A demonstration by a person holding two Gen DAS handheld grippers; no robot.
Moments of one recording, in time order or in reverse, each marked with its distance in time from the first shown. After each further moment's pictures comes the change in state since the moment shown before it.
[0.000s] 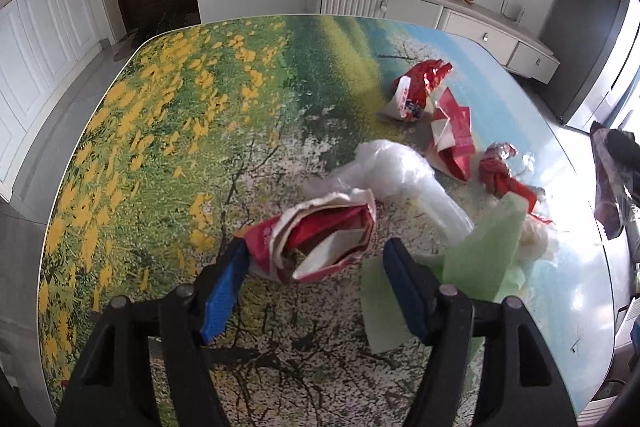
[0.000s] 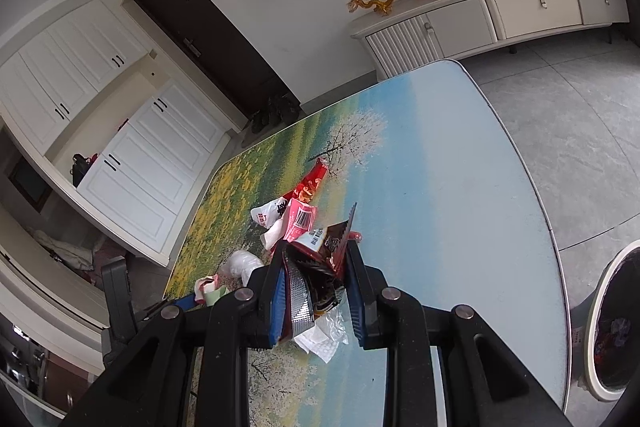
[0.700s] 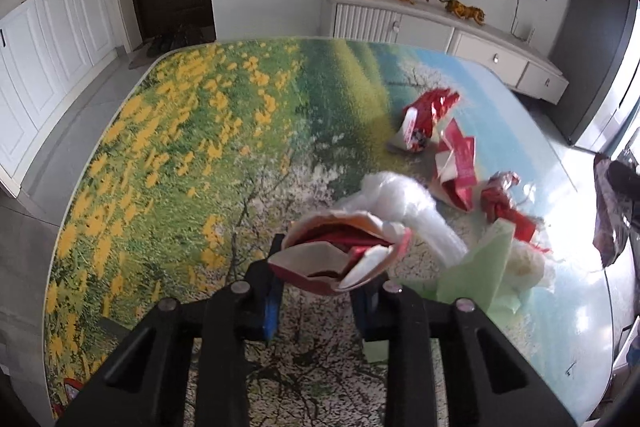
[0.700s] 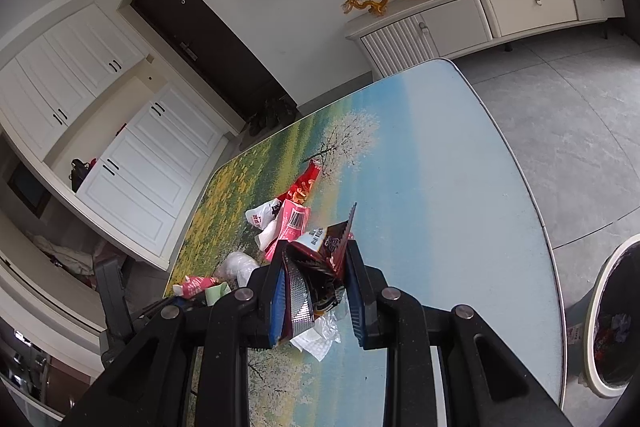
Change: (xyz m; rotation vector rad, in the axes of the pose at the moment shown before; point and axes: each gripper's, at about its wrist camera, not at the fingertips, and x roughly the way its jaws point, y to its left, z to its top) left arm -0.009 -0.001 0.009 -0.036 -0.081 0.044; right arm -0.005 -0.007 0.000 0.015 -0.007 -0.001
